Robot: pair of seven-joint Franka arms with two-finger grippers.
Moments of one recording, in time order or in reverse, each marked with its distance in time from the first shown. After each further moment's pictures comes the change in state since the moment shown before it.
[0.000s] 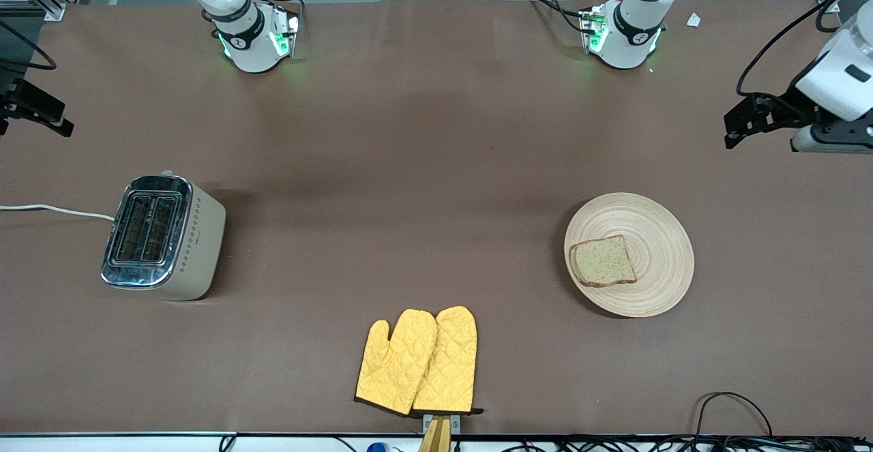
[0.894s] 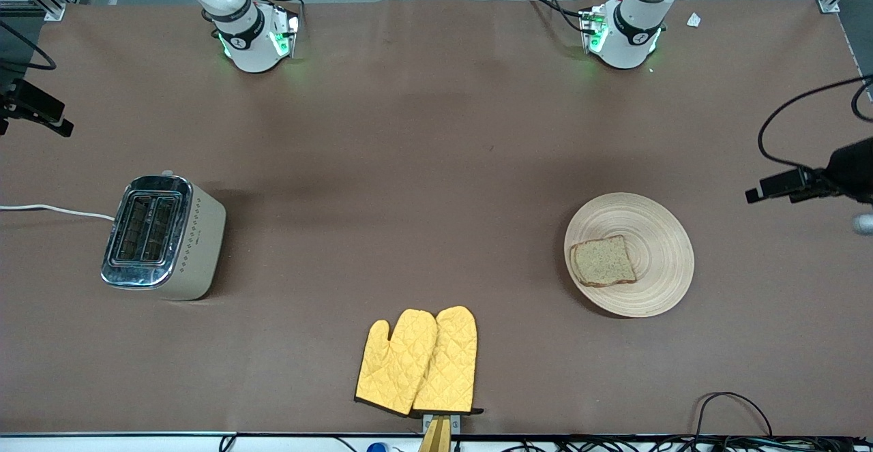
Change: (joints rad) left arm 0.229 0.283 0.011 0.050 -0.280 0.098 0.106; right arm 0.000 0.000 -0.001 0.000 0.000 0.000 0.001
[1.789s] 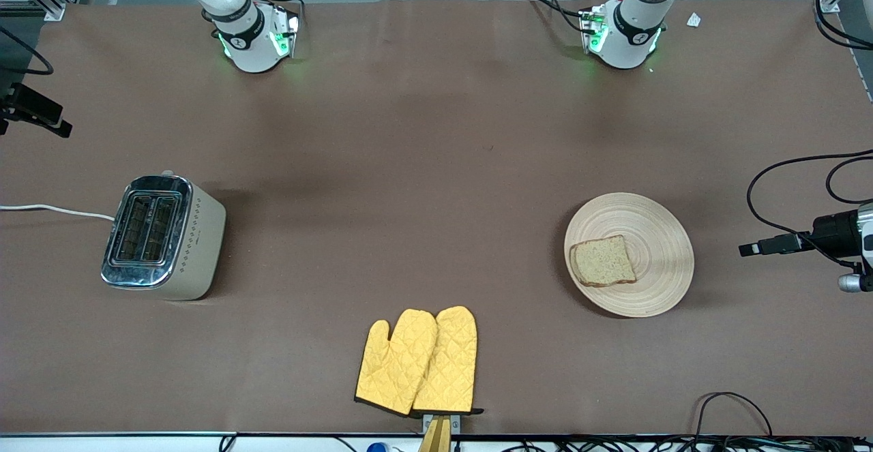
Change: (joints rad) left arm 0.186 0.320 0.001 0.014 -0.264 0.128 0.284; right arm -0.017 0.010 -0.001 -0.007 0.001 -0.015 -0.001
